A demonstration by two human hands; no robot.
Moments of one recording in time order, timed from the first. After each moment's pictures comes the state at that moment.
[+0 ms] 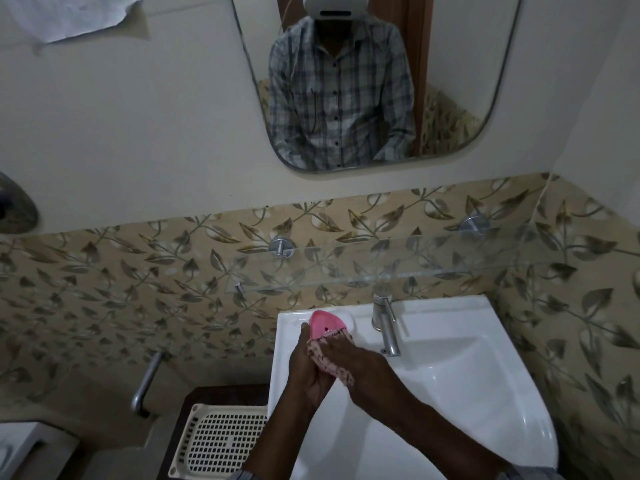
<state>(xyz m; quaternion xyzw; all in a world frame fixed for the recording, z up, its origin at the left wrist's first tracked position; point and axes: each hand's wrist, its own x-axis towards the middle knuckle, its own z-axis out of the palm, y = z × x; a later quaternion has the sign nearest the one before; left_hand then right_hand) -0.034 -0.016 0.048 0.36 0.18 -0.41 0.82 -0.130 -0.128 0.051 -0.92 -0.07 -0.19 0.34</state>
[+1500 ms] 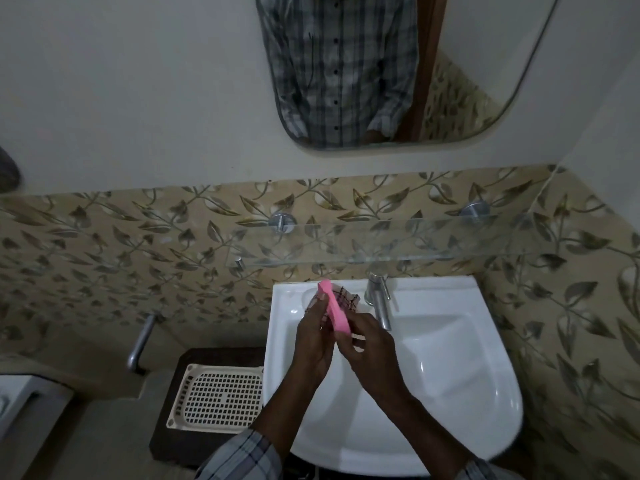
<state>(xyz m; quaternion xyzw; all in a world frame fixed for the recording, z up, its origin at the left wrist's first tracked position) -0.045 -0.025 0.061 0.48 0.05 -0.32 0.81 -0.136 -0.110 0.058 -0.80 0.15 -0.22 0.54</state>
